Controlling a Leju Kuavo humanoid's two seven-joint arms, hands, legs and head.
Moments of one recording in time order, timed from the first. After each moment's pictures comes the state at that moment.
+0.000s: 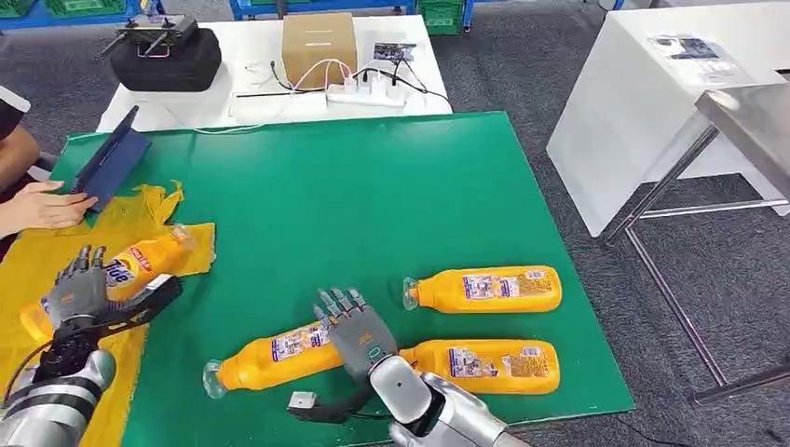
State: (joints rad) left arm -0.50 0.20 0.04 -0.59 -1.40 0.29 0.05; right arm -0.35 0.09 0.88 -0.82 1.43 -0.13 0.19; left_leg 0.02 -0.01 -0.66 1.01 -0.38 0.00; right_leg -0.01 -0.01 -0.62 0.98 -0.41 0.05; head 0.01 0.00
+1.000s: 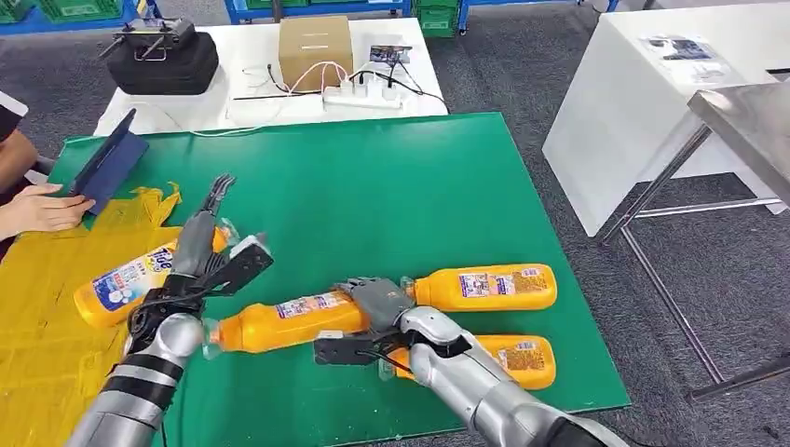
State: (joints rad) left arm -0.43 0.01 -0.21 -1.07 -0.83 0.24 -0.31; right arm -0.48 0.10 0.65 -0.51 0.96 0.02 -0.26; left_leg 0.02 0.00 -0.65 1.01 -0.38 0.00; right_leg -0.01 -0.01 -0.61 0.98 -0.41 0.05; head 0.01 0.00
